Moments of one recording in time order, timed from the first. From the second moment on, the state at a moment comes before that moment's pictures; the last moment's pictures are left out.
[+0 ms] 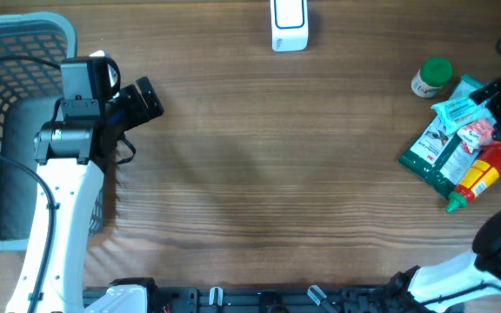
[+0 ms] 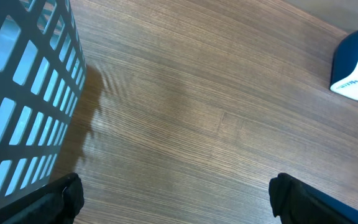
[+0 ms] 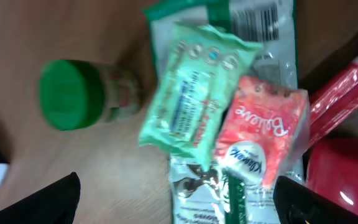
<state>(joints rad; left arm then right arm) 0.01 1.33 1.22 -0.77 -0.04 -0.38 -0.63 1.79 1.41 -0.76 -0.32 0.31</state>
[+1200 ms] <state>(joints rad) 0.01 1.33 1.22 -0.77 -0.04 -0.38 0.04 1.41 1.42 -0.74 -0.20 0.36</state>
